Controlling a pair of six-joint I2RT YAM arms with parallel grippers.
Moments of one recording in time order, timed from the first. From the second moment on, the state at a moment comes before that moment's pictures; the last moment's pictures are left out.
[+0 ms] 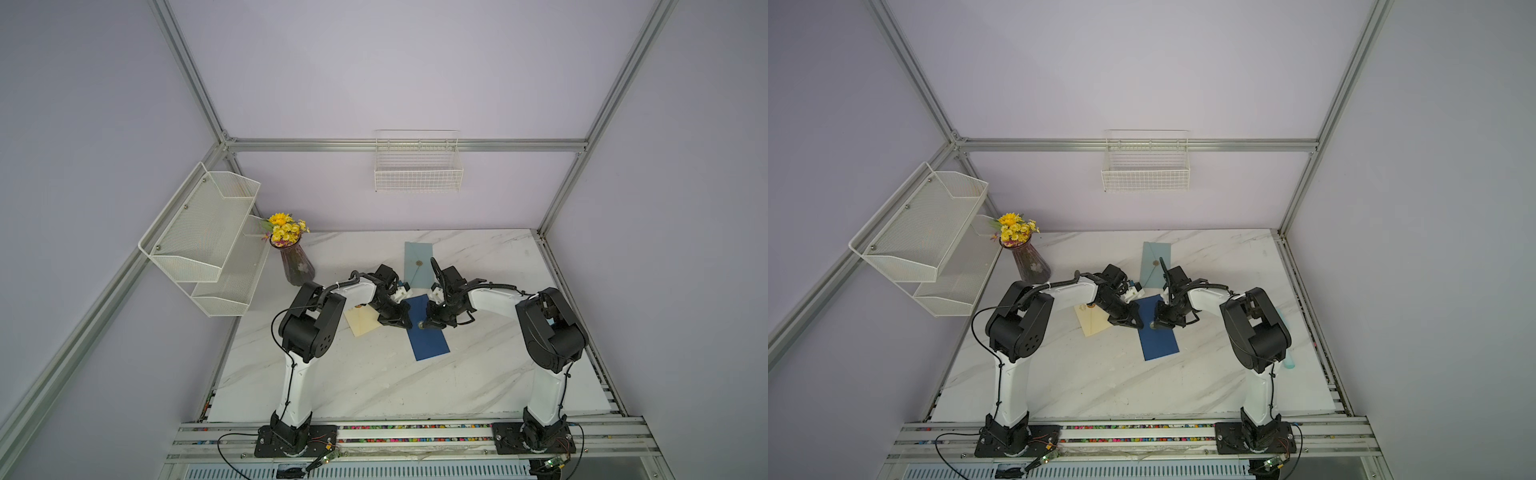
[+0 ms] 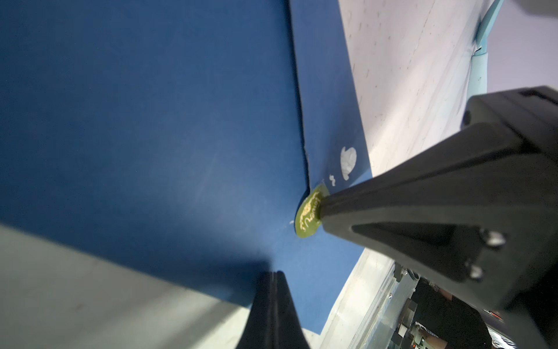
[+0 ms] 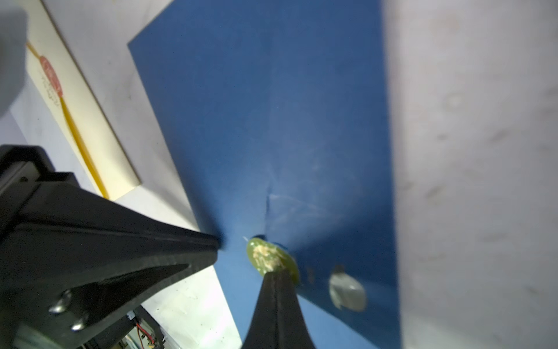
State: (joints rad) left arm -0.50 2.11 1.40 -0.62 0.66 -0.24; right arm 0.48 1.94 1.19 -0.51 -0.49 0.55
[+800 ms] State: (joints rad) left arm -0.50 2.11 1.40 -0.62 0.67 -0.23; right arm 0.38 1.93 1.18 -0.56 -0.50 0.53
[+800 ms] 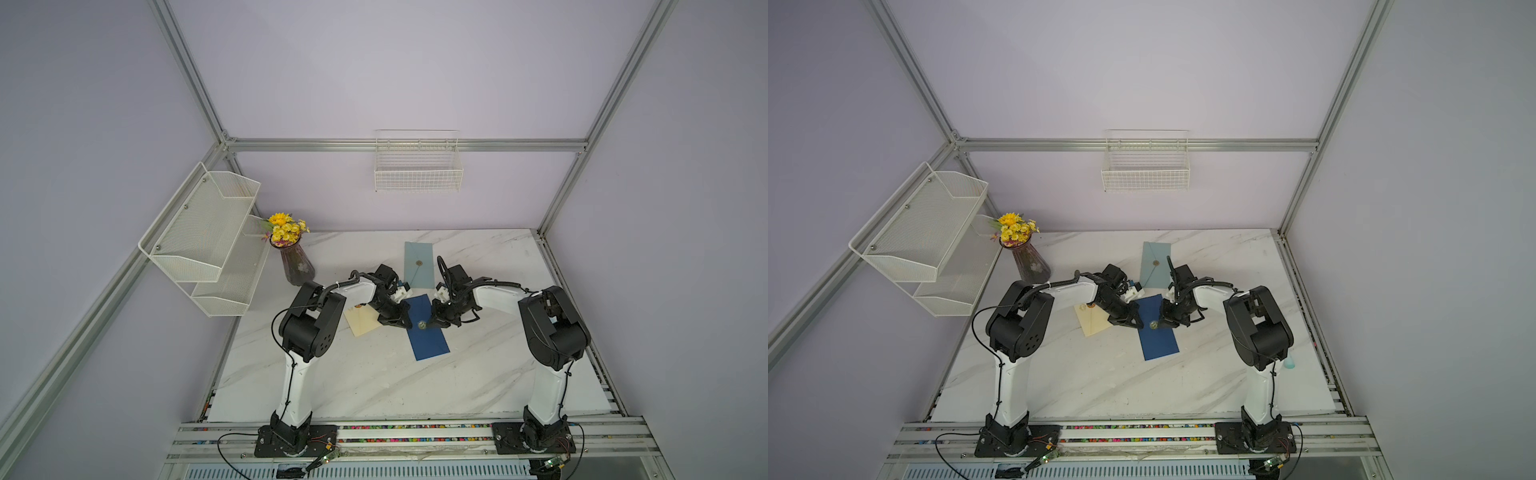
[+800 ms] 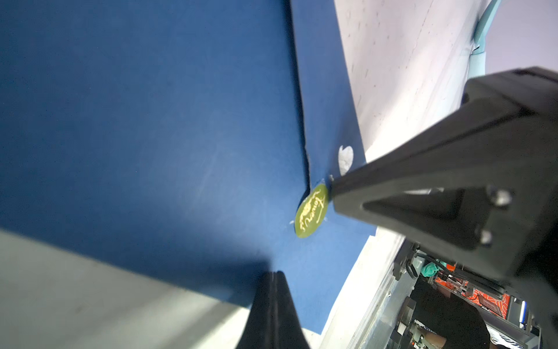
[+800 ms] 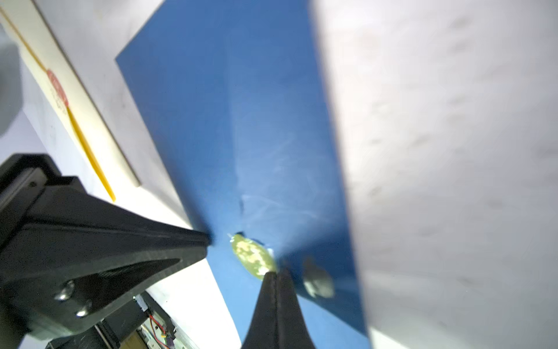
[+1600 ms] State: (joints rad) left arm -0.49 2.11 1.40 -0.64 0.67 -0.23; right arm 0.45 2.05 1.36 -0.61 -0.51 0.53
